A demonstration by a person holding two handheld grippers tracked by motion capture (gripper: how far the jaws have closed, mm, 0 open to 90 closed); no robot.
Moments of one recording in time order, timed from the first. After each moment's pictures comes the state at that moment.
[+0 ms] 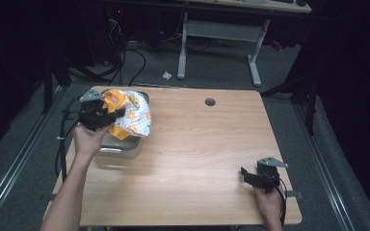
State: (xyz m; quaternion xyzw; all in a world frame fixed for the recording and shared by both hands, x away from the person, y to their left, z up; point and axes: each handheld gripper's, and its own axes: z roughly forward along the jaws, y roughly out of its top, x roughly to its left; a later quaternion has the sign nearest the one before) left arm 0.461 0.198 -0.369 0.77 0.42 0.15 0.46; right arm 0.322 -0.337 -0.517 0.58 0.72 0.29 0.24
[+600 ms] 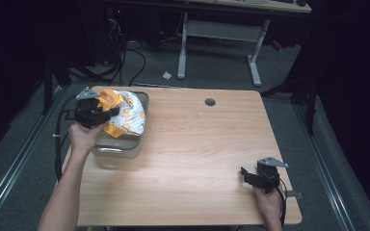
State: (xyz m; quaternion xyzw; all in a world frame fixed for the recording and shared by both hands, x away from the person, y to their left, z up) left arm 0.479 0.216 -0.383 0.77 0.43 0.15 0.44; right arm 0.322 -0.337 -0.517 0.58 0.72 0.29 0.24
